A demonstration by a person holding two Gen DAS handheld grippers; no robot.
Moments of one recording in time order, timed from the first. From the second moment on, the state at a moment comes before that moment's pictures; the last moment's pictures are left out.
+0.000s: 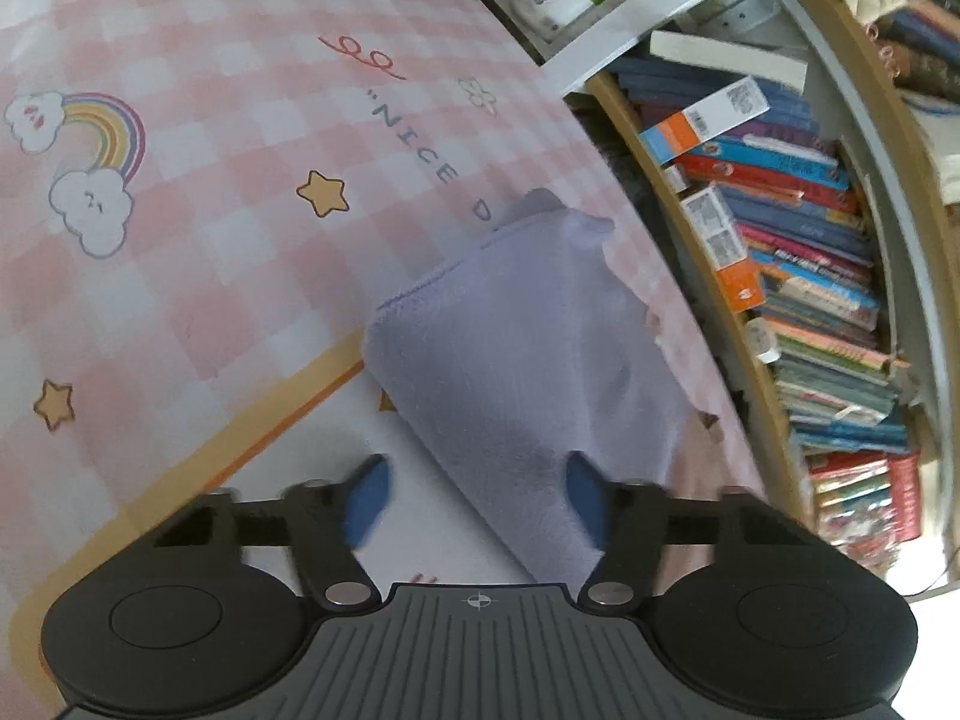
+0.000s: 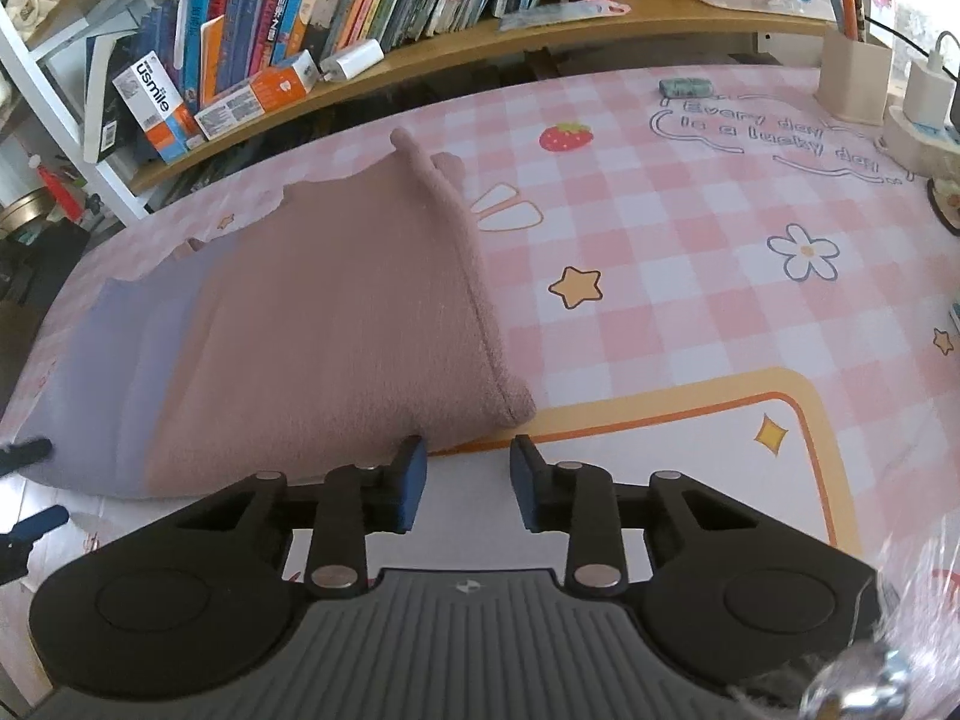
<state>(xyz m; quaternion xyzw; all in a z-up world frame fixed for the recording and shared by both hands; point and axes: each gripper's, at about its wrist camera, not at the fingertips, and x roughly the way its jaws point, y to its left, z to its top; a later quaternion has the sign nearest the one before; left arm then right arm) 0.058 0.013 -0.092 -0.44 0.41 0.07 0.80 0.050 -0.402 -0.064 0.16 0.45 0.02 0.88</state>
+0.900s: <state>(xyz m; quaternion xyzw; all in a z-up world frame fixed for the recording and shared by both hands) 0.054 0.078 -0.077 -0.38 0.37 0.08 0.84 0.025 -0.338 -0.045 0.16 0.47 0.10 0.87</state>
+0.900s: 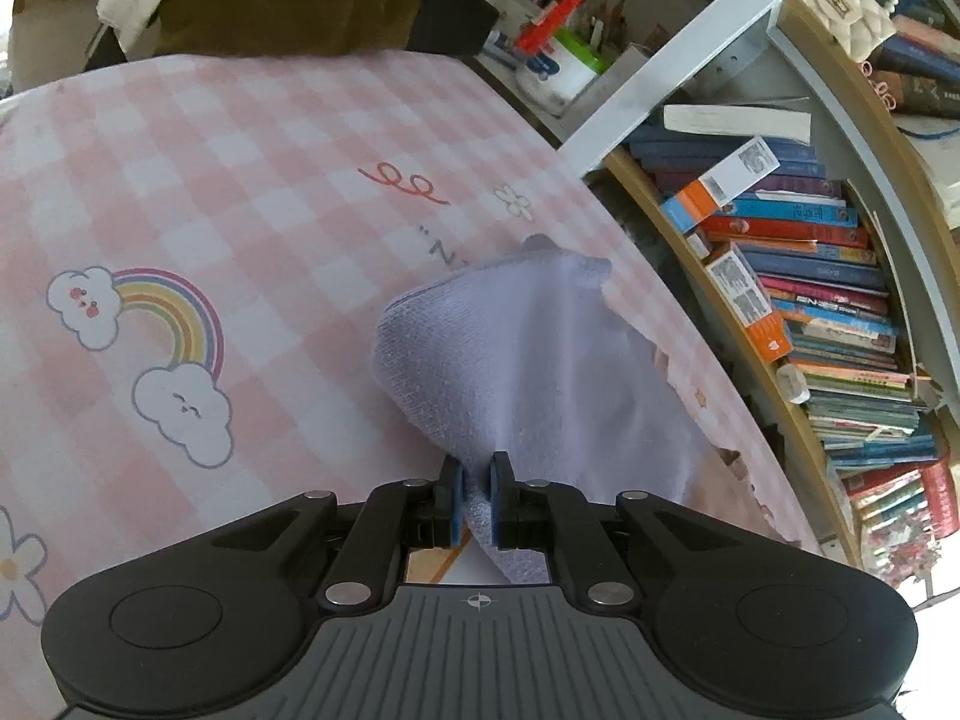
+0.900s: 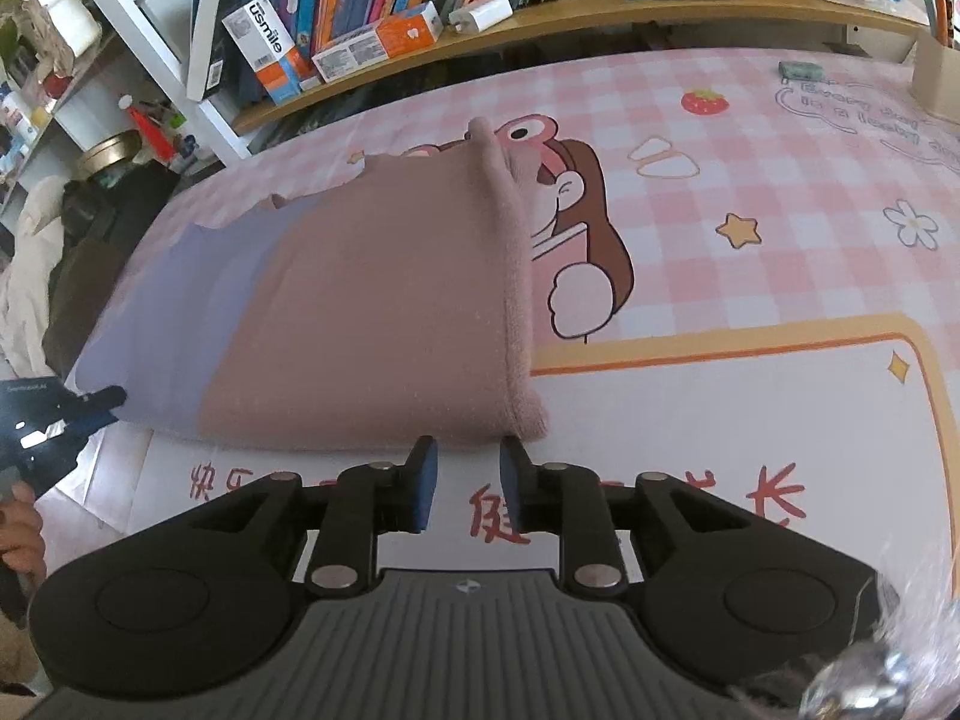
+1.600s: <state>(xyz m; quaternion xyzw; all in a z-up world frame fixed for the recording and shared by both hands) 0.061 0.091 -0.095 -0.43 0.38 0.09 0.81 0.029 -0.338 -0.020 0.12 0.43 0.05 0.89</state>
